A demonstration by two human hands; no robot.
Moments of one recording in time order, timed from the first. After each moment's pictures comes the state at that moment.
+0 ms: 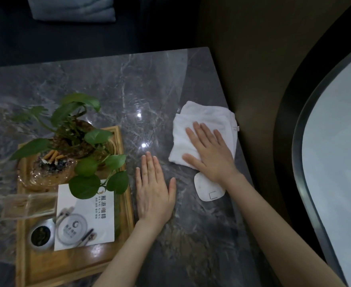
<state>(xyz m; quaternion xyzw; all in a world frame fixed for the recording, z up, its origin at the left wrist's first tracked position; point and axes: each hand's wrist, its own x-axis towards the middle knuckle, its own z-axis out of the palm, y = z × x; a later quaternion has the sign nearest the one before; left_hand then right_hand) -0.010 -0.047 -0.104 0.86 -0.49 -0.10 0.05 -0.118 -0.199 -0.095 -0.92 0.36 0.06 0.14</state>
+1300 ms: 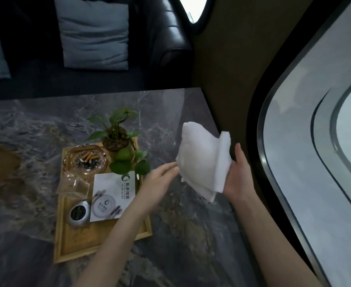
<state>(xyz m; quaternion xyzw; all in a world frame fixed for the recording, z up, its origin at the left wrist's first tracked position) 0.013 -0.010 0.041 0.67 -0.32 -0.52 0.42 -0.144 -0.111 0.040 -0.18 0.37 -0.31 0.86</state>
